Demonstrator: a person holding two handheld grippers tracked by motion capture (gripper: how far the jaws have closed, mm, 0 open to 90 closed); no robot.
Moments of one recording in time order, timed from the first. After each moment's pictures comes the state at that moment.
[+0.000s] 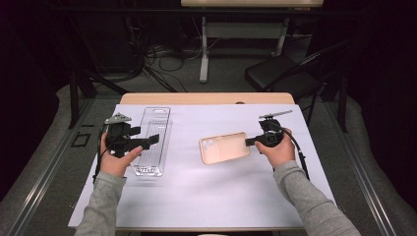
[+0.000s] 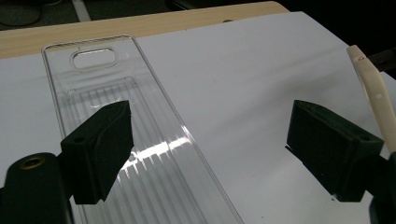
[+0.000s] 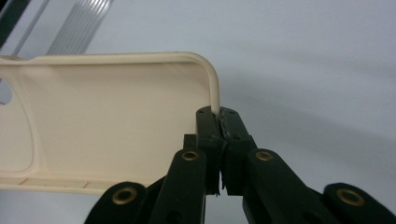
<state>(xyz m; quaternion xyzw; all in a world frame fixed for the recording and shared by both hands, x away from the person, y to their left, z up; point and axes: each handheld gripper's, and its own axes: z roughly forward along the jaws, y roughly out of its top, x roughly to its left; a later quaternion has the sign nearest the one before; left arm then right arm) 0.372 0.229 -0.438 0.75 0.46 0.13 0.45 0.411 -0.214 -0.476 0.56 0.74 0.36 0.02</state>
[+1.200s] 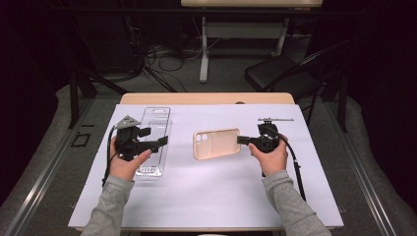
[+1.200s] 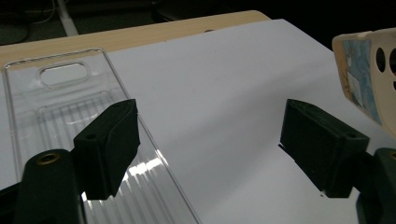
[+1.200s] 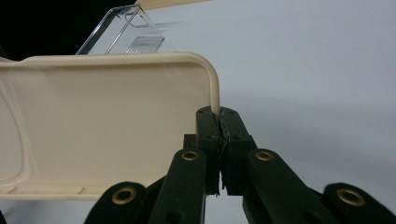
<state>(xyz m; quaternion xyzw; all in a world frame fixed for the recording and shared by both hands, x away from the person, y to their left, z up) 0.364 0.204 -0.443 0.76 0.43 0.13 0.47 0.390 -0.197 -0.475 0.55 0.69 0.46 0.04</state>
